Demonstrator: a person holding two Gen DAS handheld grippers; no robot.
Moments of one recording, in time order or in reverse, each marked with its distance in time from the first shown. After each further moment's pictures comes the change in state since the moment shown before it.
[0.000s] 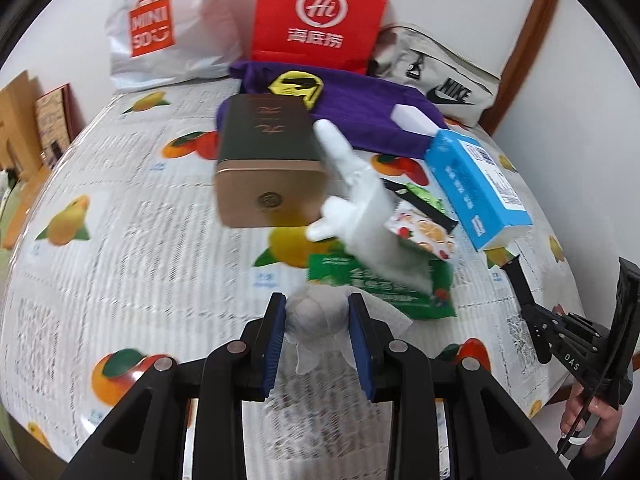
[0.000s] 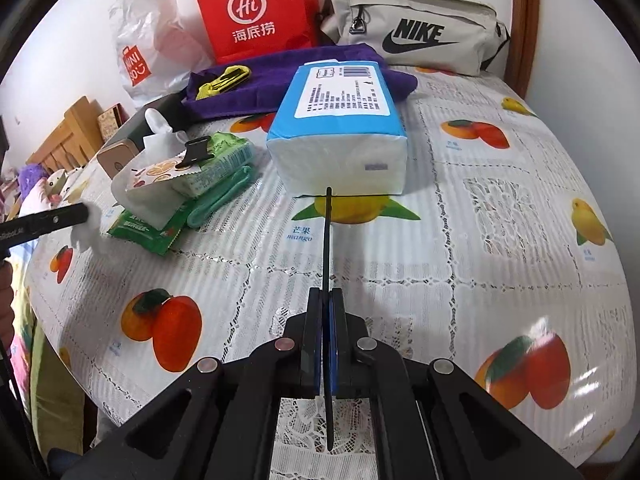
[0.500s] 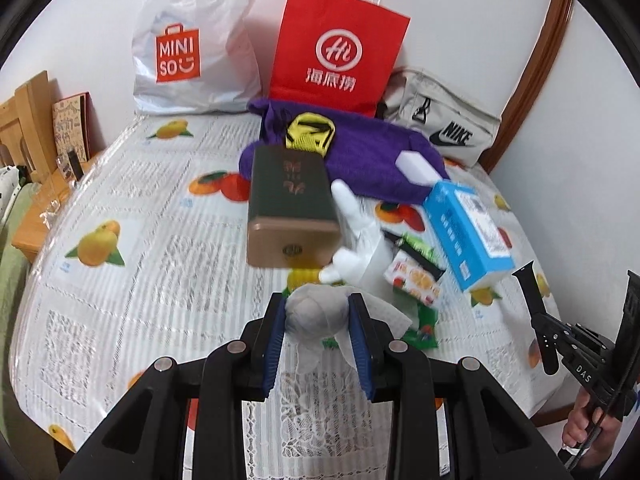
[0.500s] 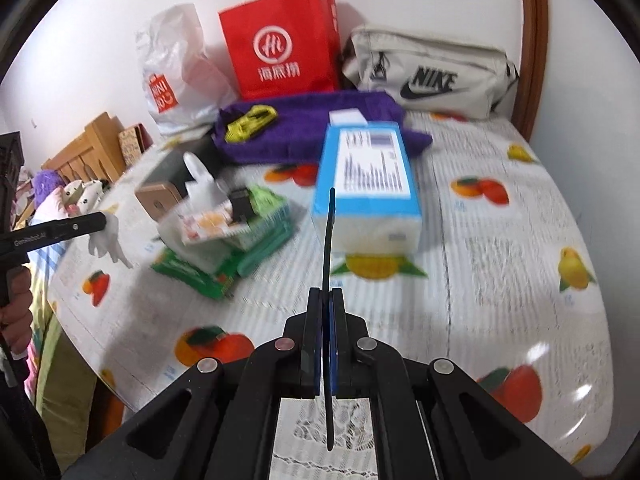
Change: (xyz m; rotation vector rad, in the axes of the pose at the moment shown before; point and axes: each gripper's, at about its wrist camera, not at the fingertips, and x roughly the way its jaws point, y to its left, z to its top) left arm -0.043 0.010 0.026 -0.050 -0.091 -0.008; right arm -0.054 0.021 0.035 -0.044 -0.103 0.051
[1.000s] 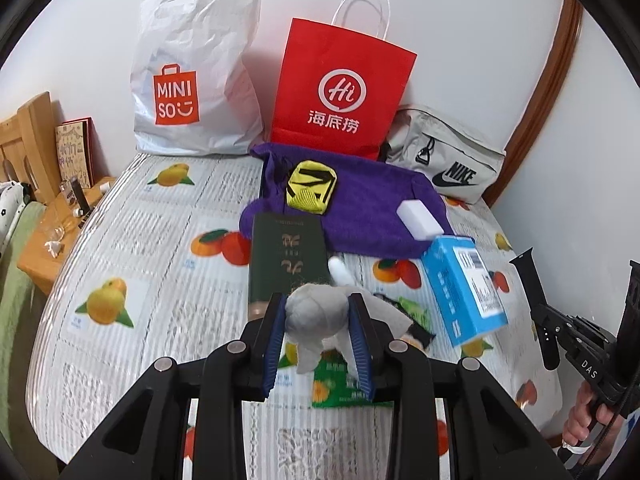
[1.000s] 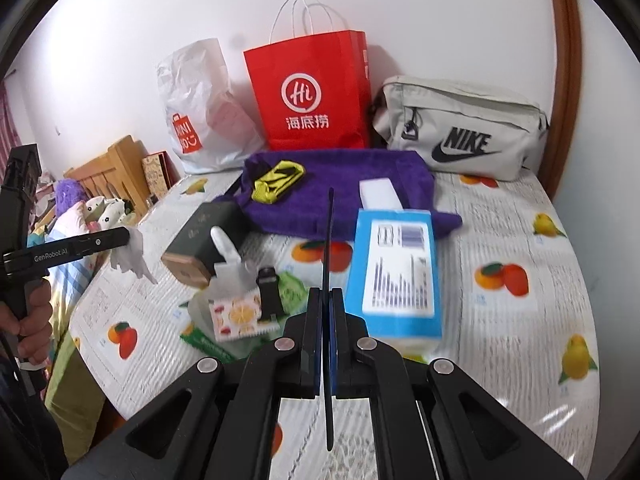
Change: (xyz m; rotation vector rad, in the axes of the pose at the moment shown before) left arm -0.004 -0.006 0.057 -0.020 -0.056 0.017; right arm 0.003 0.007 0.079 -0.054 -0.074 0.071
